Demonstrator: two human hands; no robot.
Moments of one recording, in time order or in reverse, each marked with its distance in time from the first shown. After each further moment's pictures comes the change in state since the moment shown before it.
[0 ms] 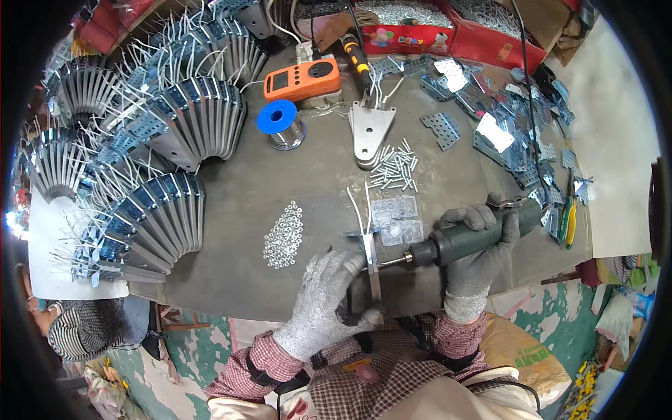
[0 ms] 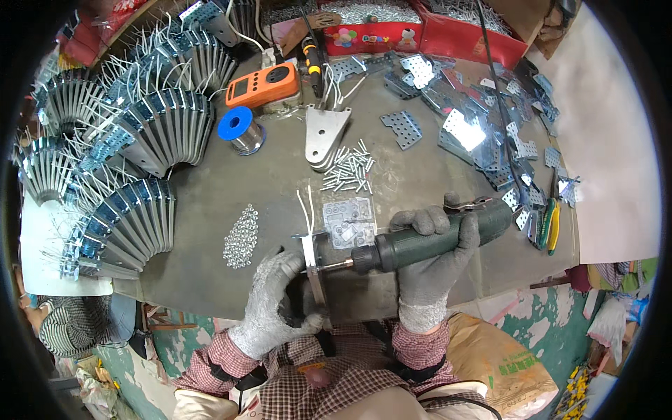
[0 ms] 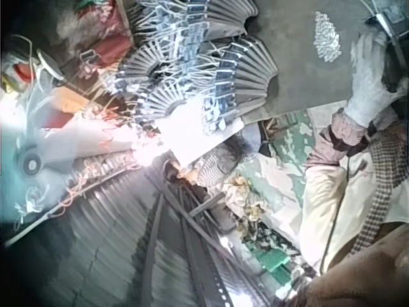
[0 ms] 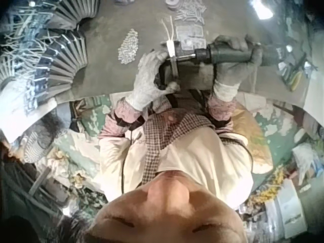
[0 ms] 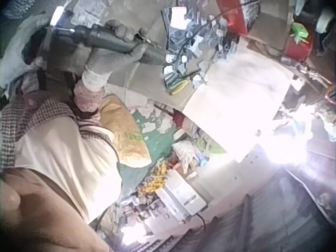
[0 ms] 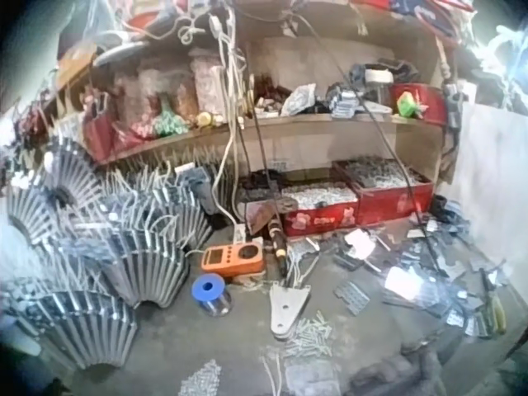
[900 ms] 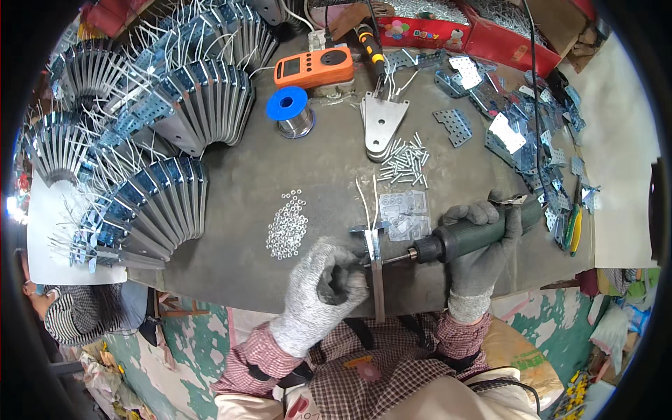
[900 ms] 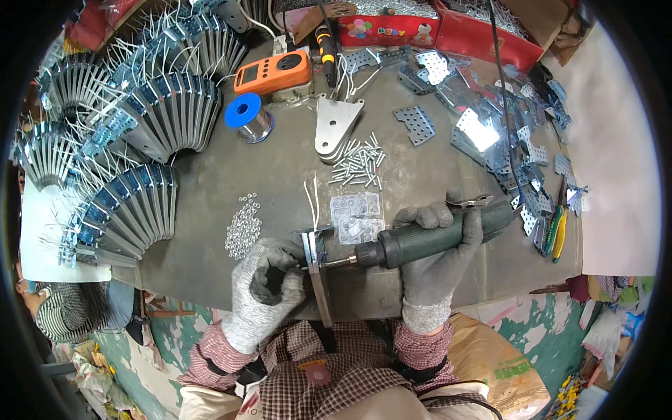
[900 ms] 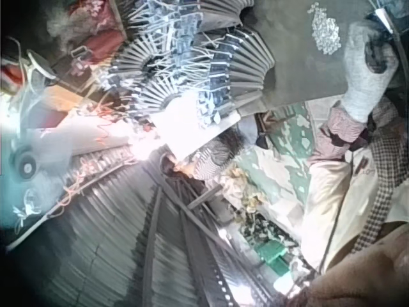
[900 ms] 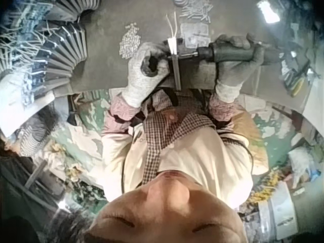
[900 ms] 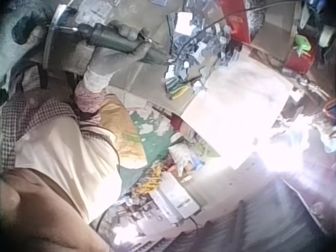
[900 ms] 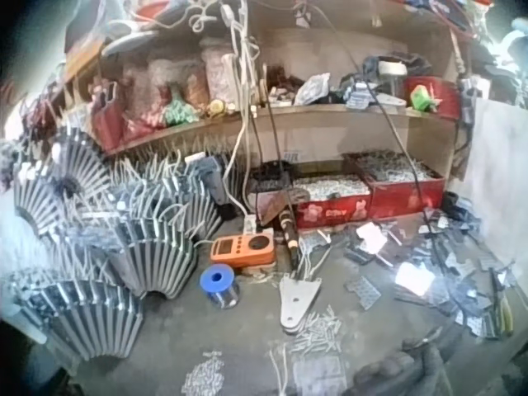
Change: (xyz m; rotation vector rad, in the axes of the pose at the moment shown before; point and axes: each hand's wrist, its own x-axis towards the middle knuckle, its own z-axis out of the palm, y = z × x) left_hand 0.009 0.007 -0.003 -0.377 0.251 -0.080; right_hand 0.001 0.002 0.000 -0.071 0.070 0.030
